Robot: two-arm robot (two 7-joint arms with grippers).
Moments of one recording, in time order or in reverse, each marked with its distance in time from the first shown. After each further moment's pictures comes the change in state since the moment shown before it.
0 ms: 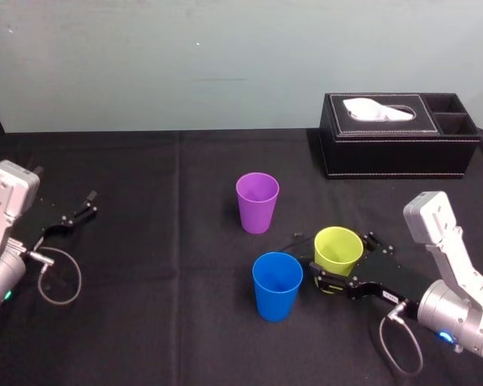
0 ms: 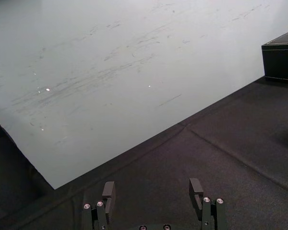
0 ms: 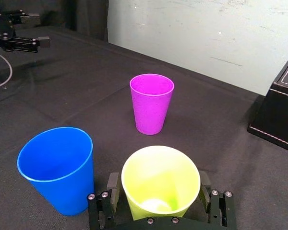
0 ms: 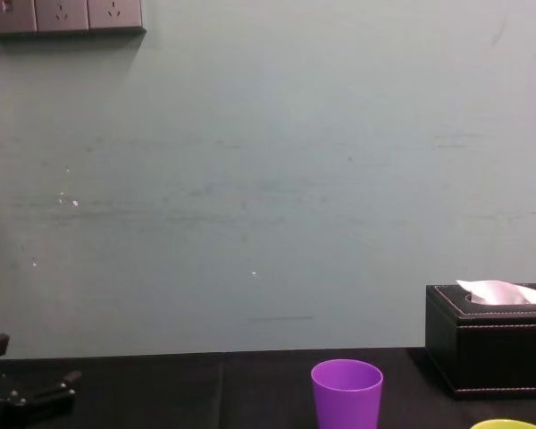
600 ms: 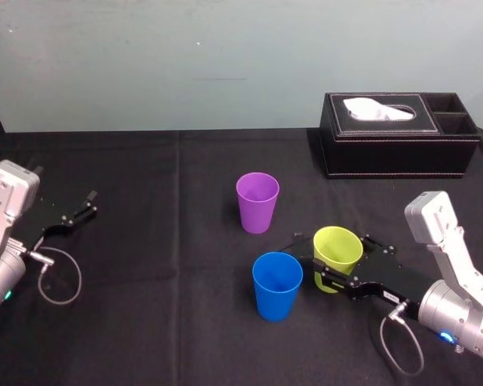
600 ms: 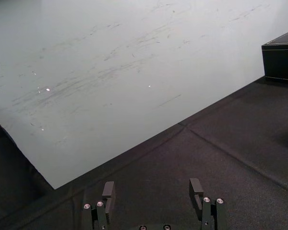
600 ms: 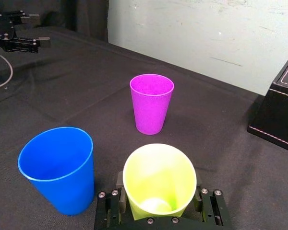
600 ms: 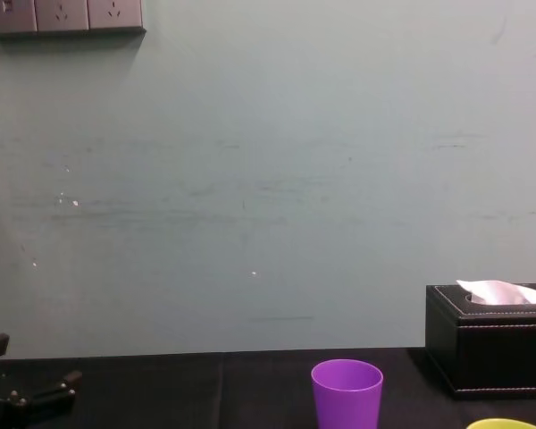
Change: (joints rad) left arm 0.000 0.000 0.000 0.000 0.000 0.000 0.000; right arm -0.003 0.002 0.002 -0.002 0.003 -0.001 0.001
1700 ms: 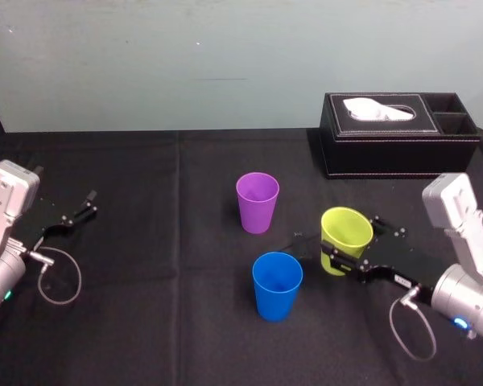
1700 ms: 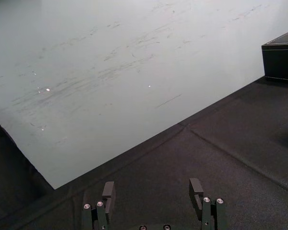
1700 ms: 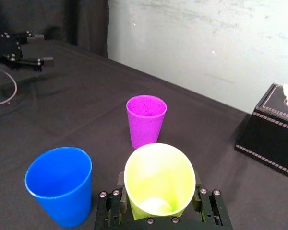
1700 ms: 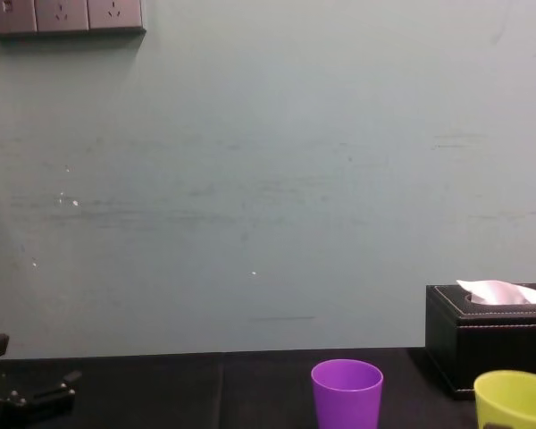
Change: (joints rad) left arm 0.000 0.000 0.000 0.000 0.000 0.000 0.000; right arm -0.014 0.026 0.038 -0.067 0.015 0.005 0.004
